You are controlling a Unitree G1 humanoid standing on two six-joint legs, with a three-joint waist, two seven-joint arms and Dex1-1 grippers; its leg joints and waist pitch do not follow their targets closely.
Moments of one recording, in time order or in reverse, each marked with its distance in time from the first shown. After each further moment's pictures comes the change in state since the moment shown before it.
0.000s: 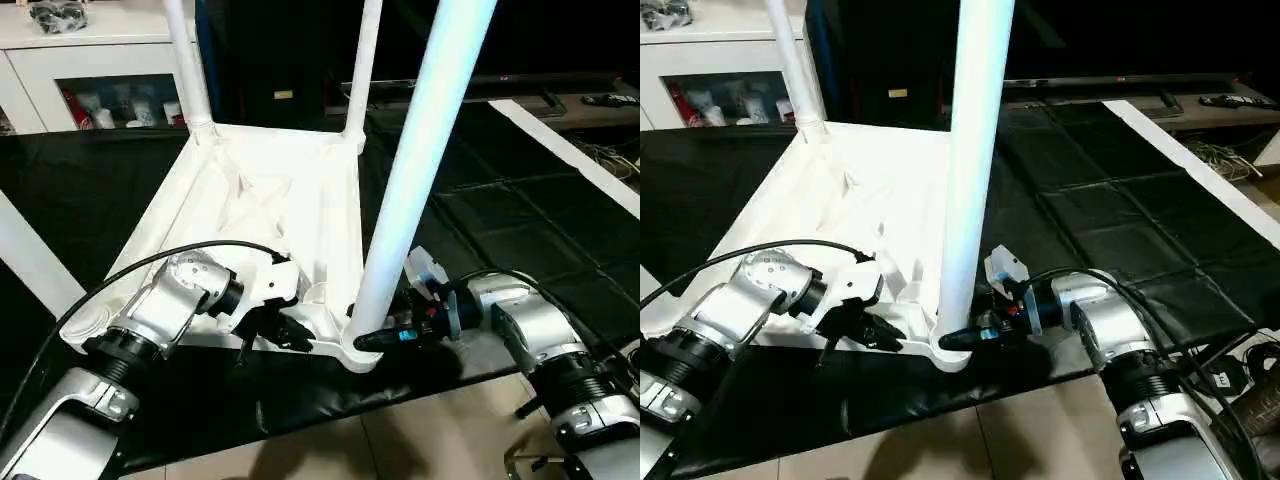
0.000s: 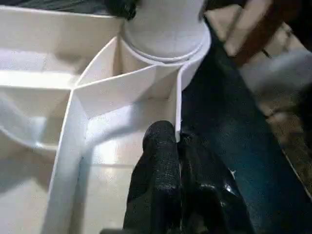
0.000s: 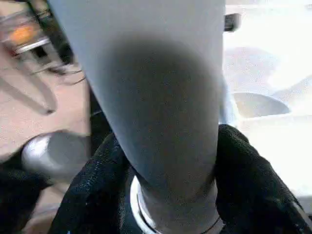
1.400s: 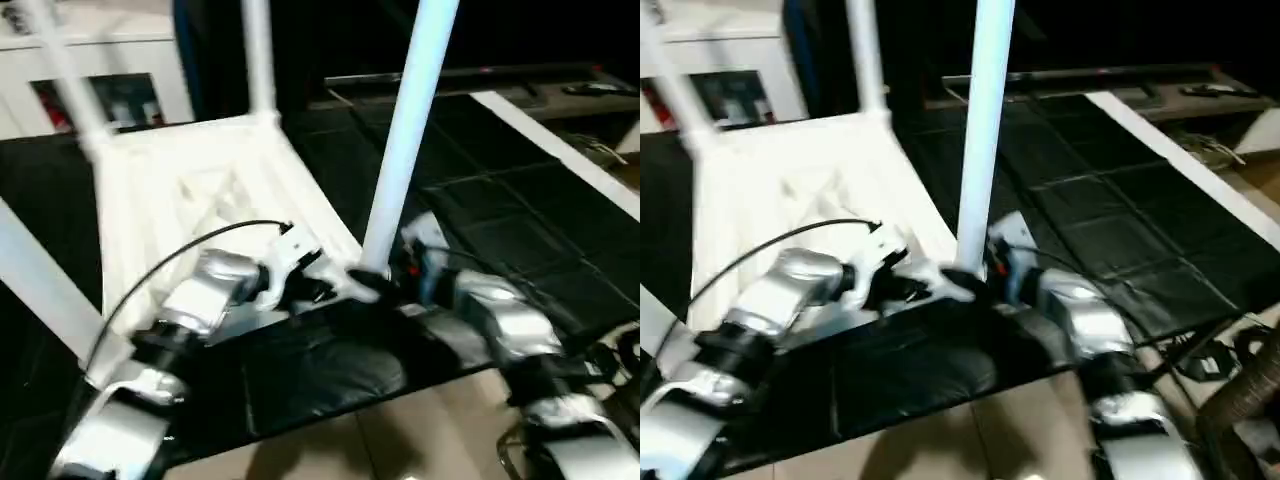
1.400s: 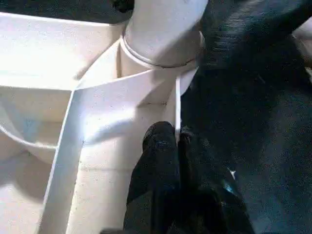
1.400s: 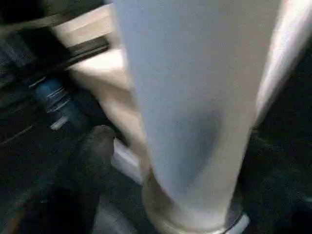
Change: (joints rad) left arm -0.022 -0.116 0.094 0.046 -0.004 0.147 0.240; right arm 0.024 0.054 -0.111 -0.002 -0.021 0.027 -0.331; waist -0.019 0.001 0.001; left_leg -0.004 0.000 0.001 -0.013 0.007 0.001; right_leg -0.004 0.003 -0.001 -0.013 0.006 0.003
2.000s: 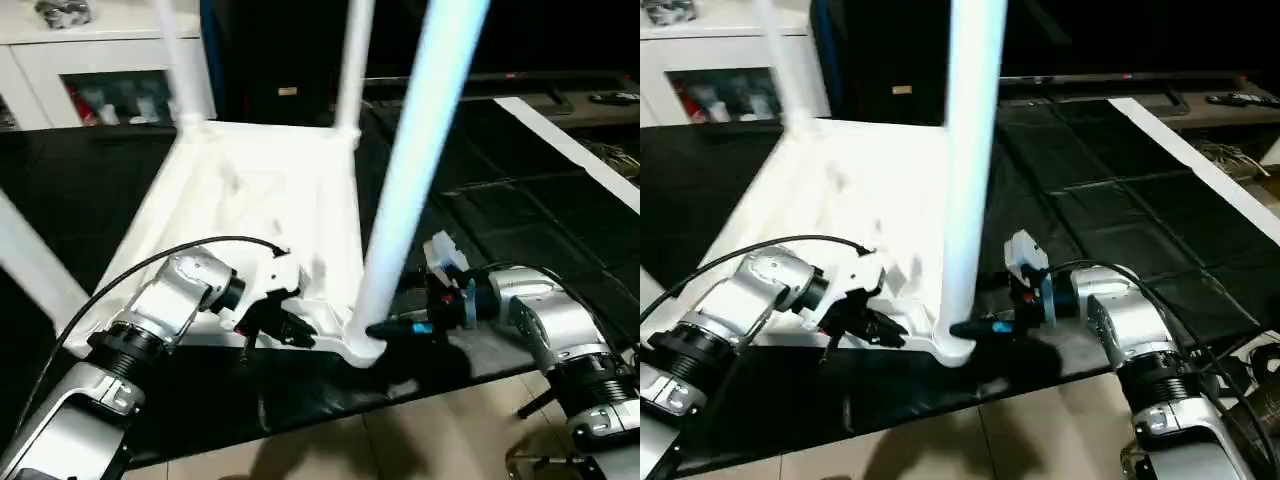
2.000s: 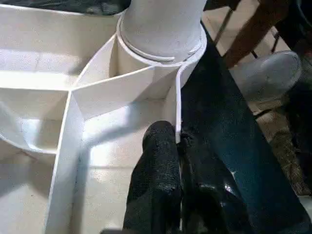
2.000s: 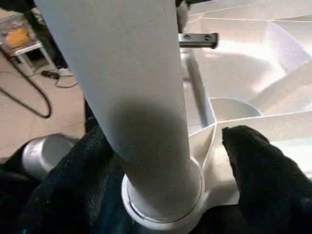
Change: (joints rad) left arm 0.017 0.124 -0.124 -0.065 -0.003 -0.139 -0.323; right arm -0.012 -0.126 0.096 -0.086 0.054 0.014 0.398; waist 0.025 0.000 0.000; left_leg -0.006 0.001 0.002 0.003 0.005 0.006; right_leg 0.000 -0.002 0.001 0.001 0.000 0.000
